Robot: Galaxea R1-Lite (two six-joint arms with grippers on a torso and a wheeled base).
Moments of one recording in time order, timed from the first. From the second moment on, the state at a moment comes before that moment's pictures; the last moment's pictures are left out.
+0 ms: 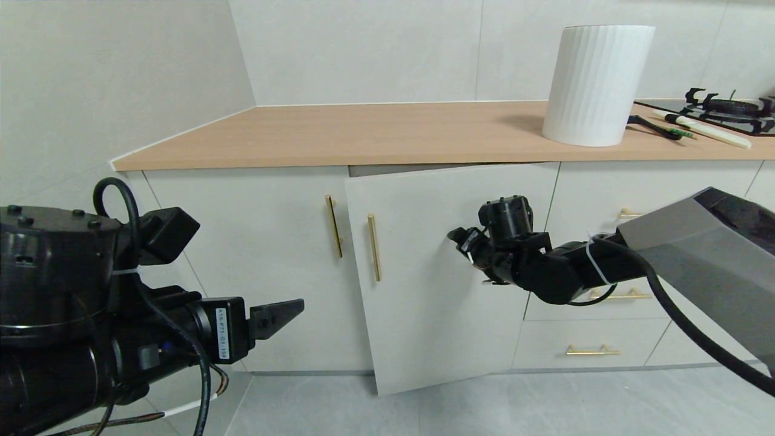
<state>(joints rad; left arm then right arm) -0.52 1.30 -0.70 -0.07 0.18 -0.37 0.51 2.29 -1.47 -0.39 -0.26 0.94</state>
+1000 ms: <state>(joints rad) -0.52 1.30 -0.70 -0.07 0.18 -0.37 0.45 2.32 -1.49 -0.39 -0.29 0.96</state>
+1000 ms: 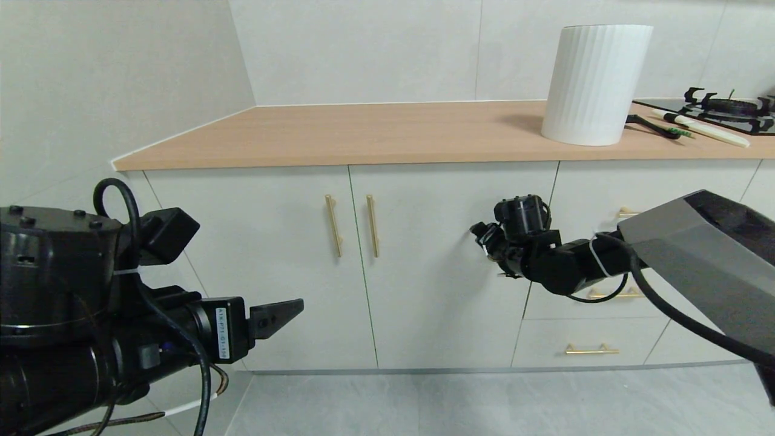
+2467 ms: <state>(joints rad) -0.31 0.38 -0.46 0.12 0.15 -0.12 0.25 0.26 -0.56 0.18 -0.24 0.11</state>
